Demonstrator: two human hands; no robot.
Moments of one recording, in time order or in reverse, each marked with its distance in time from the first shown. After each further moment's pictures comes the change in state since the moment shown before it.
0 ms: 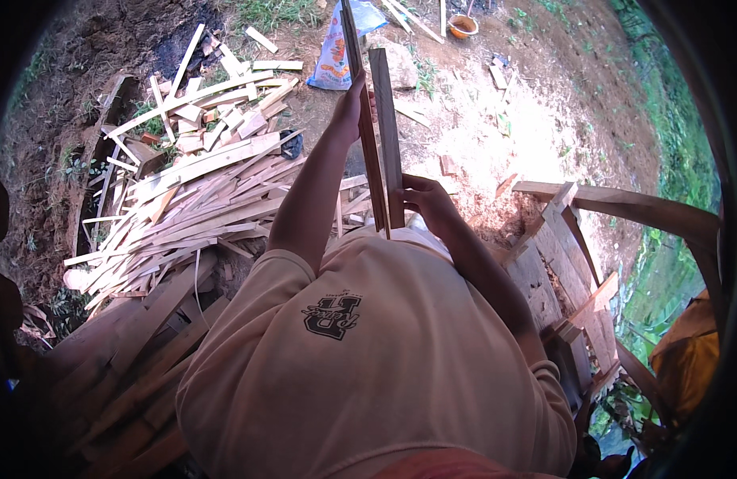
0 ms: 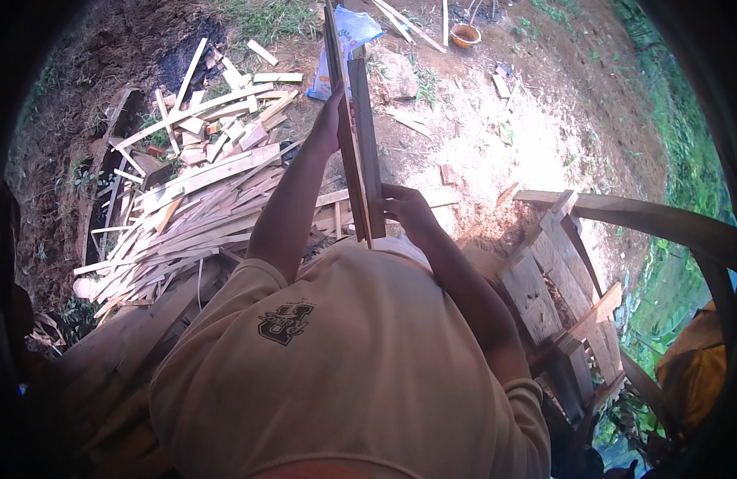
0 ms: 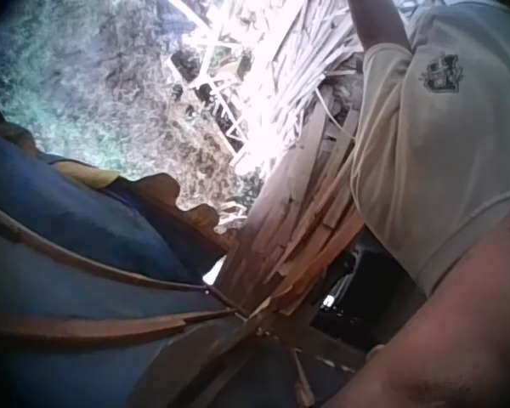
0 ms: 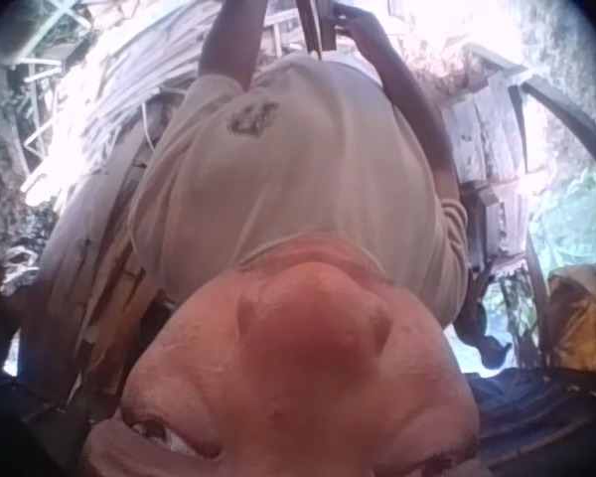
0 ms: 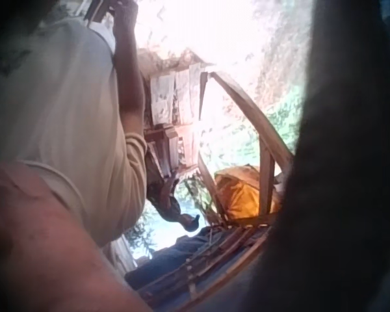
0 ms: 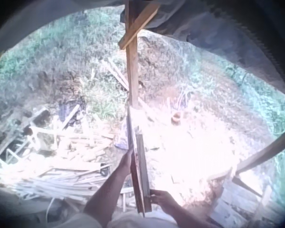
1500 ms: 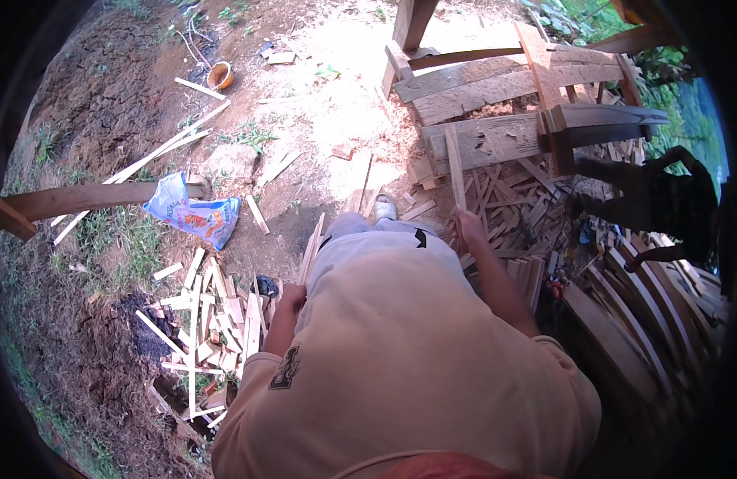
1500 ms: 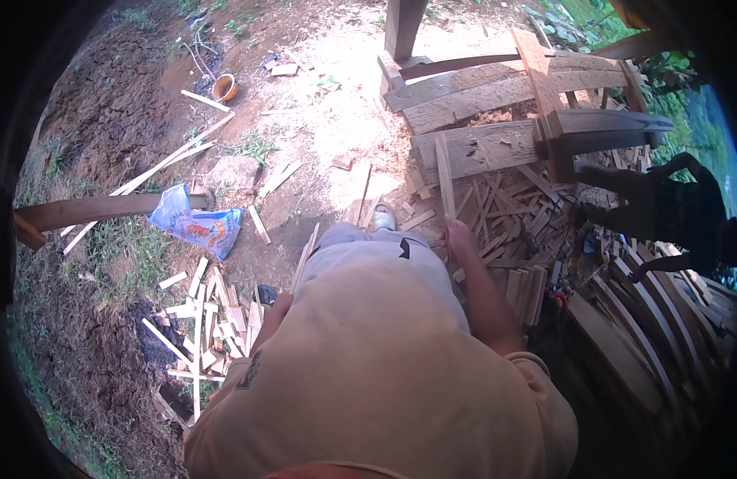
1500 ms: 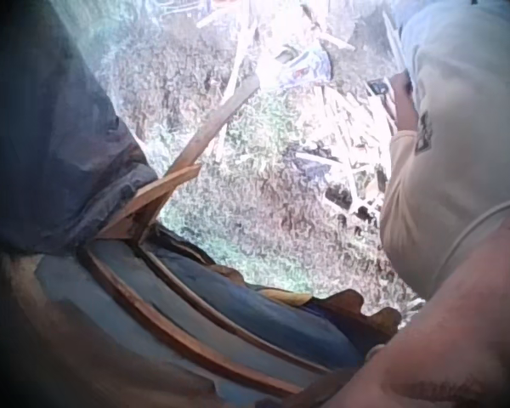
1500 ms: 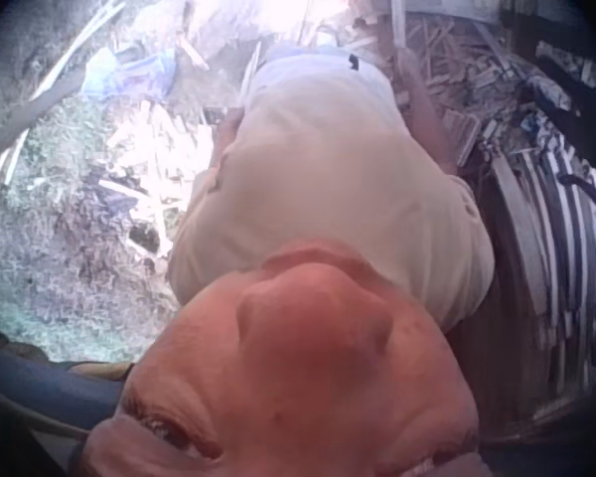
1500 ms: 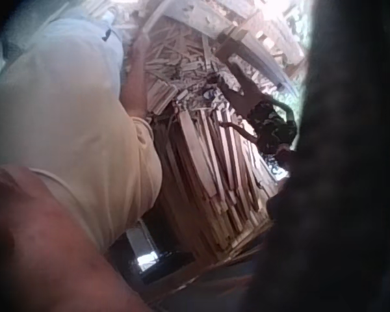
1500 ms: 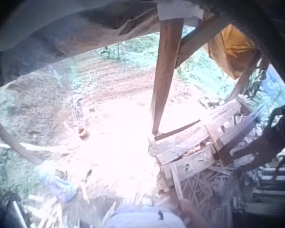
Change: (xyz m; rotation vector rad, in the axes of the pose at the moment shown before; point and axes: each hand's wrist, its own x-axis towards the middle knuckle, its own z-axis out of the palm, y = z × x) left_hand 0.008 -0.161 -0.095 1.757 -0.294 -0.490; right_hand -0.217 0.258 -0.157 0.588 1.359 -0.006
